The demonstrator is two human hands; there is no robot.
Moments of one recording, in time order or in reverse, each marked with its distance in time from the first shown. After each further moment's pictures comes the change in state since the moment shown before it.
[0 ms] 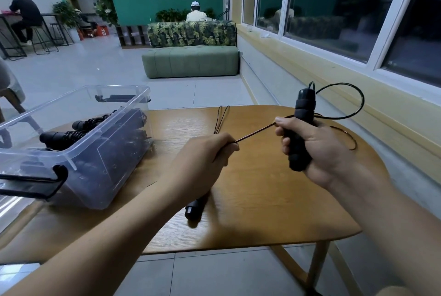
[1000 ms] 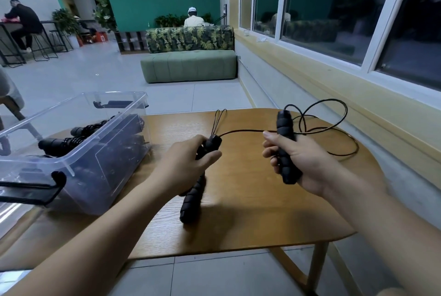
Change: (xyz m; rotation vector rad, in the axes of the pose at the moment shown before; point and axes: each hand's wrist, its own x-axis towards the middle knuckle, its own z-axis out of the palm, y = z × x) left_hand 0.006 -0.028 -0.007 0.098 -0.033 -0.290; right_hand 0.001 0.011 -0.003 -0.180 -0.045 0.171
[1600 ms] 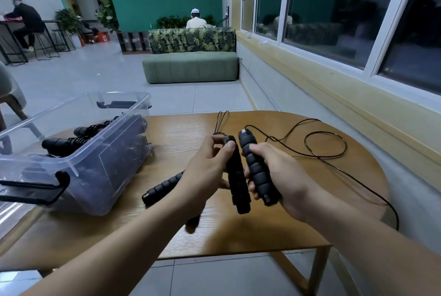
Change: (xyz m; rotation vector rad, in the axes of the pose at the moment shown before) left_hand -0.016 0.039 0.029 -0.886 -0.050 -0.220; right_hand -0.027 0.015 0.050 -0.041 -0.111 -0.020
